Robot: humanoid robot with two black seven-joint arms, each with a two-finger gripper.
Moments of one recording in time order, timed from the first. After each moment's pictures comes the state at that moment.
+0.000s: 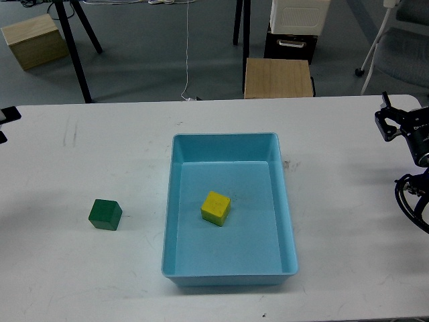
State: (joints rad) left arm -0.59 1.21 -0.59 -1.37 1.10 -0.49 -0.40; right arm 0.49 -0.61 0.66 1.09 0.67 0.44 0.48
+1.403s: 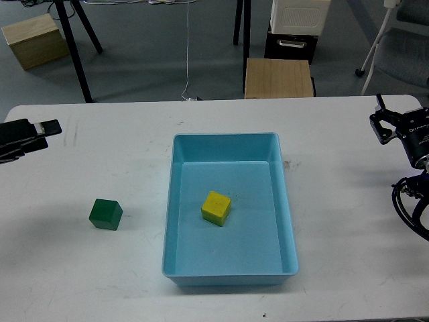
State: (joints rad) left arm -0.62 1.22 -0.56 -1.52 1.09 -0.49 -0.49; right arm 0.47 -0.61 0.66 1.11 0.61 0.45 0.48
